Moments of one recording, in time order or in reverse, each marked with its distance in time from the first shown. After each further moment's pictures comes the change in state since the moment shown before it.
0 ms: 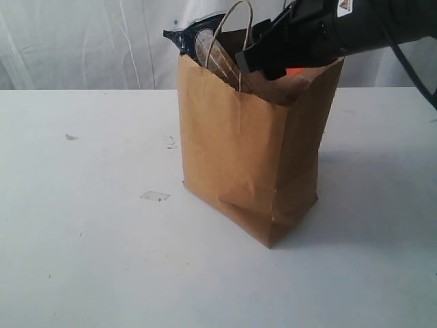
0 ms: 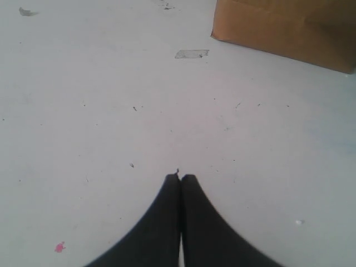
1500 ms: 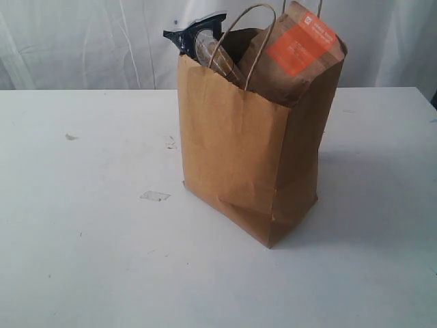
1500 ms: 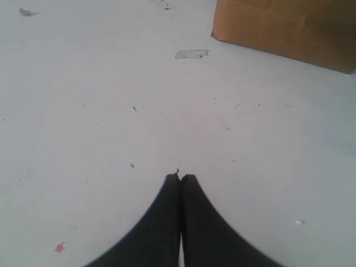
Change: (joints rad) left arm 0.000 0.000 0.000 0.000 0.000 0.000; right arm 0.000 -0.907 0.455 0.162 0.088 0.133
